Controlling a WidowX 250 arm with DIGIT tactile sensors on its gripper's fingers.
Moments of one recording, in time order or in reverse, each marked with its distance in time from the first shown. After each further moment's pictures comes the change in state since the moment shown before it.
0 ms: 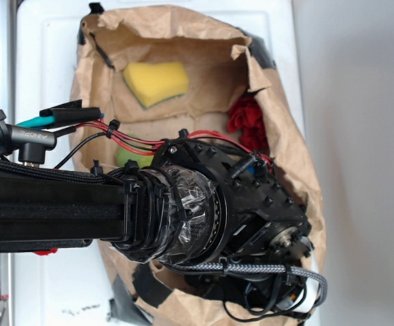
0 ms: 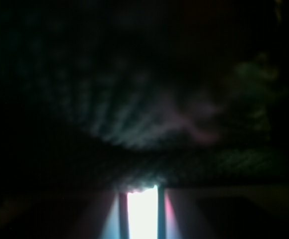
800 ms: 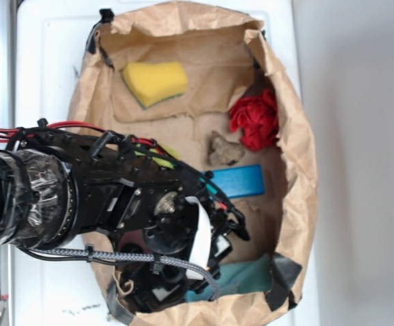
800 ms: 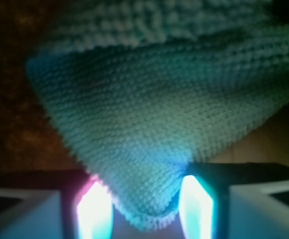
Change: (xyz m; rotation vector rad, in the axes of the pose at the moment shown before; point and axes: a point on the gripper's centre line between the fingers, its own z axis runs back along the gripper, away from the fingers) arm -0.041 -0.058 0.002 0.001 -0.049 -0.055
